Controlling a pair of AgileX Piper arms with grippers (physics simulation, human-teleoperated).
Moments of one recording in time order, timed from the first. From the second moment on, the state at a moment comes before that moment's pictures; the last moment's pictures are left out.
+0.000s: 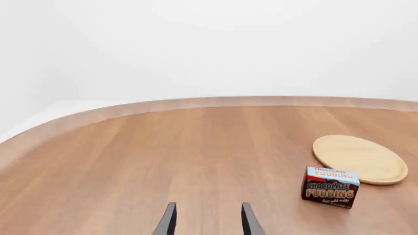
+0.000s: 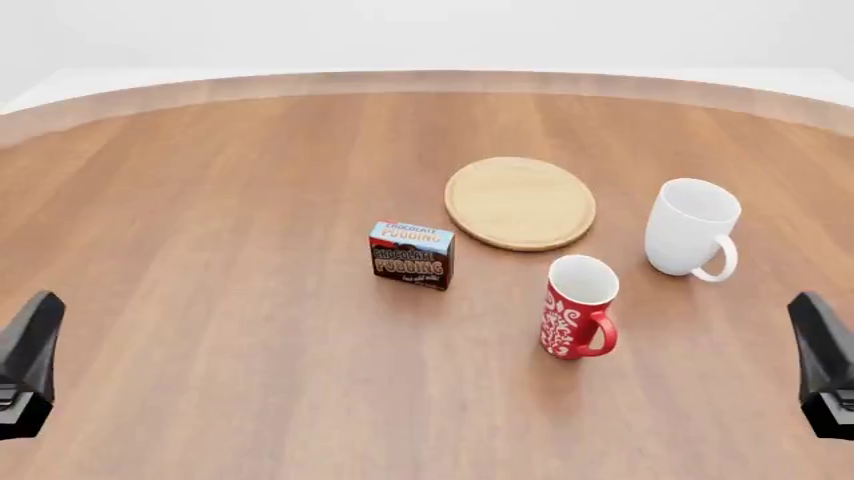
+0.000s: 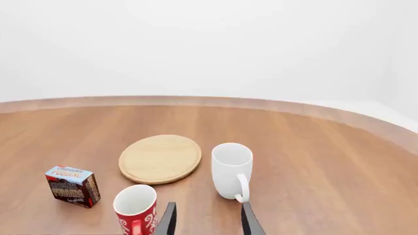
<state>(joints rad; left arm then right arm) 0.00 0.00 0.00 0.00 0.00 0.00 0.00 0.00 0.00 0.00</state>
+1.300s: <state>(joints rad) 0.00 0.01 0.00 0.00 0.00 0.49 1.04 -0.96 0.33 -0.36</state>
